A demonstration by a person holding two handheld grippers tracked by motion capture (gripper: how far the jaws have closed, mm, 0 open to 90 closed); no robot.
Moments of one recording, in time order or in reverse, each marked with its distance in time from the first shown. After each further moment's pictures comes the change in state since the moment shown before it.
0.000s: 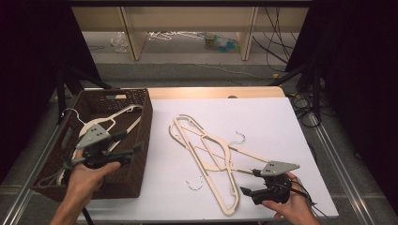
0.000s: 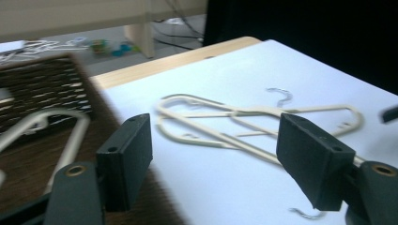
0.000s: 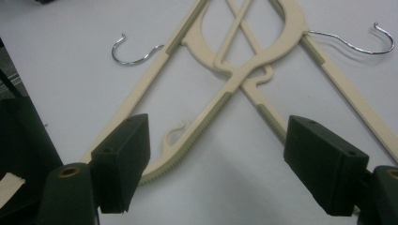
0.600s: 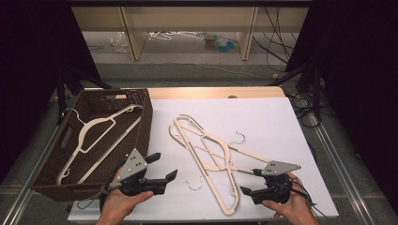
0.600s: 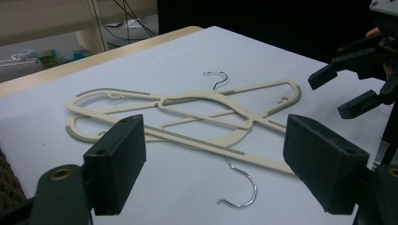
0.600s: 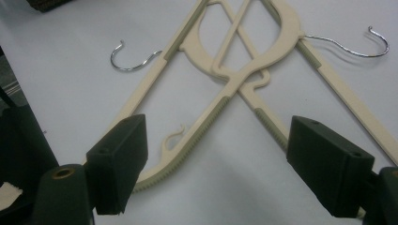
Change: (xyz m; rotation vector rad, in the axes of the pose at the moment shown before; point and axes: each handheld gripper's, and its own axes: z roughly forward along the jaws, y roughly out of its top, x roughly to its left) left arm -0.072 -0.040 0.028 -0.007 -0.114 0.052; right arm 0.000 -0.001 0.000 -0.021 -0.002 0.016
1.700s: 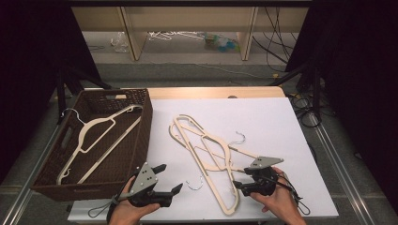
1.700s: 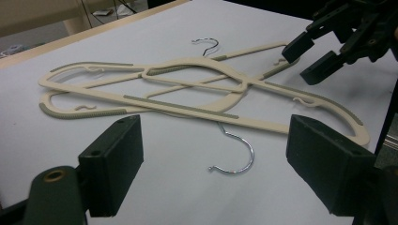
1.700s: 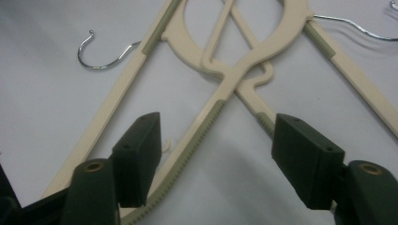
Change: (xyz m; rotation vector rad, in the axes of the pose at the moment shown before) left arm -0.012 -0.035 0.015 0.066 -0.020 0.055; right arm 0.001 0.012 0.038 0.093 -0.046 0.055
